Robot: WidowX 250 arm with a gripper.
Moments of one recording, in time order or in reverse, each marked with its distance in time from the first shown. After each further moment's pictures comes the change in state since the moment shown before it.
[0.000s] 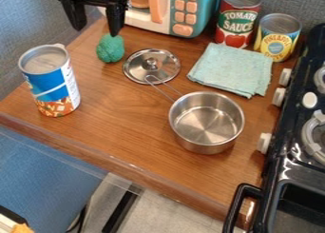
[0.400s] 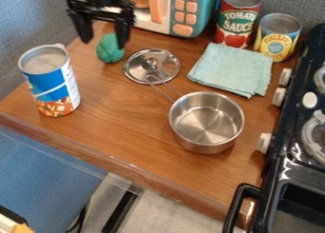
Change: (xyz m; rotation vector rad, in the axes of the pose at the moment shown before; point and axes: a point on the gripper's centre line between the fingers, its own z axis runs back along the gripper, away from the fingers) arm 0.013 -0.020 -0.036 0.006 0.036 -0.008
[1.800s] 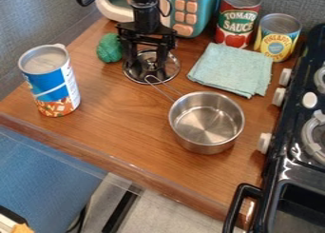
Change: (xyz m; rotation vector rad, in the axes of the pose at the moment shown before) arm 0.045 -0.030 -0.069 -0.001 0.021 0.020
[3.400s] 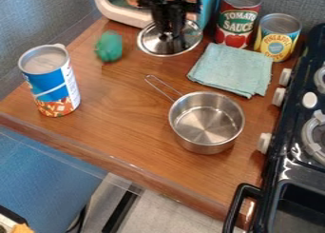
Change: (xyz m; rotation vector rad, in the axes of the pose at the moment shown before) arm -0.008 -0.053 0.080 -0.132 -0.090 -0.198
